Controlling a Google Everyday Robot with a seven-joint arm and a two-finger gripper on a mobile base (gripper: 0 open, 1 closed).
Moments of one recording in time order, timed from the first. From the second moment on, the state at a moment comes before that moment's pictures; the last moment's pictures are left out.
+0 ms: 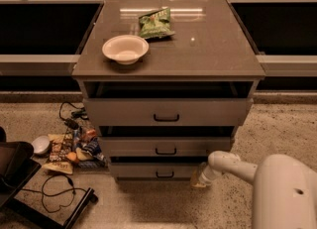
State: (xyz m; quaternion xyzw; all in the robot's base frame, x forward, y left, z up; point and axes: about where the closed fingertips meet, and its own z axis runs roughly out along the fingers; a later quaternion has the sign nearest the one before) arm 0.578 -0.189 0.205 -0.66 0.72 0.10 0.16
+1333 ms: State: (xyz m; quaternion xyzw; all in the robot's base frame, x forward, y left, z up) arm 0.433 -0.277 0.393 -0.62 0.76 -0.03 0.18
